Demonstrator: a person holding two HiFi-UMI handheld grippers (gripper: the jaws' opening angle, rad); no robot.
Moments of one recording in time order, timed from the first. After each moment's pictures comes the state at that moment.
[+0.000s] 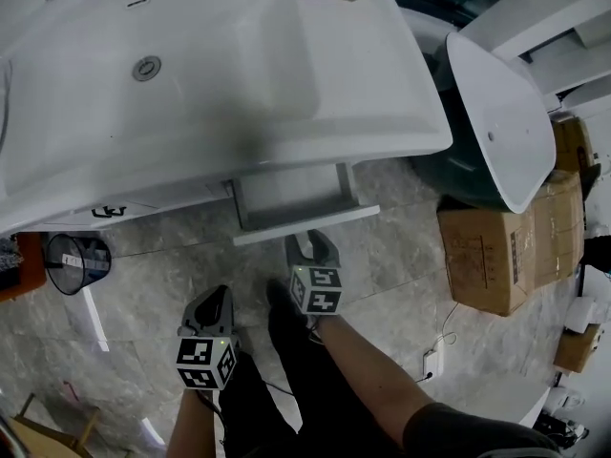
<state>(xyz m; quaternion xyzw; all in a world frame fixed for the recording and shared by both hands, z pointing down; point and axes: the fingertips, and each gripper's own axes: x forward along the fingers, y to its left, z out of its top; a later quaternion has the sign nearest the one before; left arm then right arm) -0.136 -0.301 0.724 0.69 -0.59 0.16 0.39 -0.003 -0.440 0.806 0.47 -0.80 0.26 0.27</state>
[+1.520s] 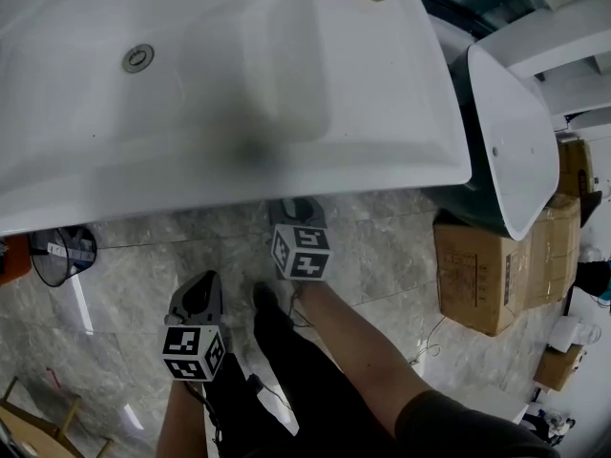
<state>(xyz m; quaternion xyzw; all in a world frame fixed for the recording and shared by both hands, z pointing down) -0.147 -0.359 0.750 0.67 -0.61 0.14 0.40 -0.064 -0.554 0.804 0.44 -0.83 0.24 0.23</state>
